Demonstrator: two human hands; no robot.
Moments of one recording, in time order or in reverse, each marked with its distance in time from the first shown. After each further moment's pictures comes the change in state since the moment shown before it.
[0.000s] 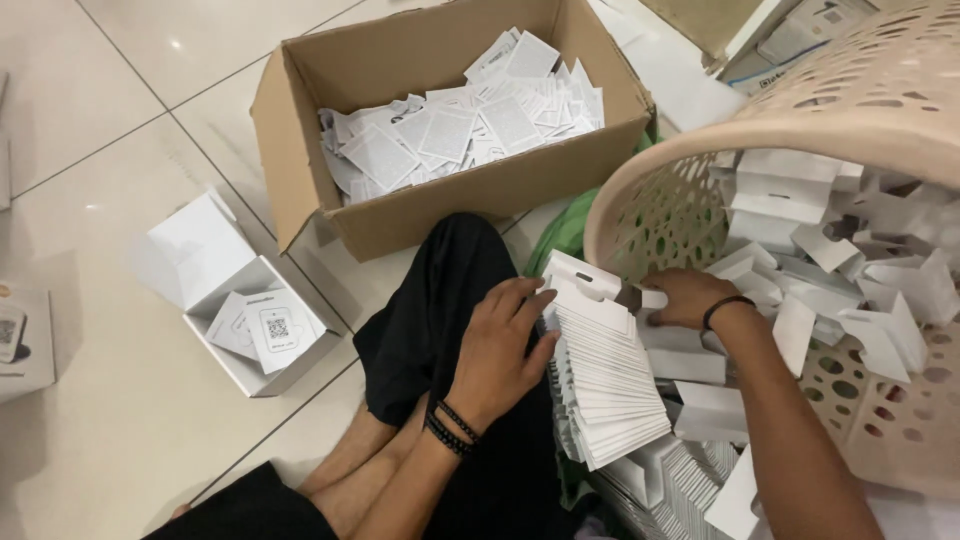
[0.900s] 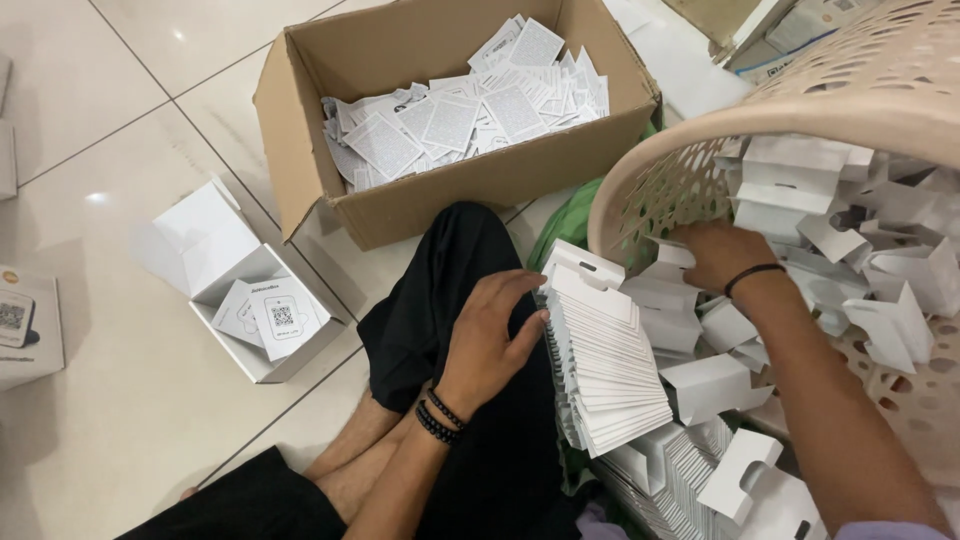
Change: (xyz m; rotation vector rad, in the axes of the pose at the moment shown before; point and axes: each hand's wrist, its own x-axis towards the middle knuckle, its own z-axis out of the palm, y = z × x) left_hand -0.003 -0.003 -0.011 -0.180 0.066 -0.076; right_hand -0.011 0.001 -0.044 -0.272 0.078 0.136
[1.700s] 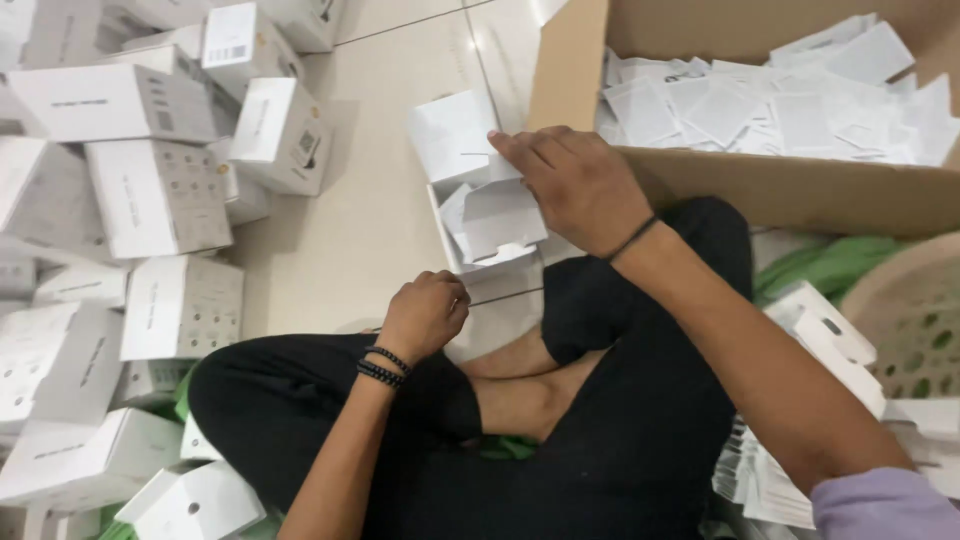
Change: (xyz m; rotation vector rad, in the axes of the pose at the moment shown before) left_hand -0.162 -0.080 -0.206 0.716 -0.109 -0.689; right_hand -0.028 -0.402 -0.153 0.396 1.009 -1.279
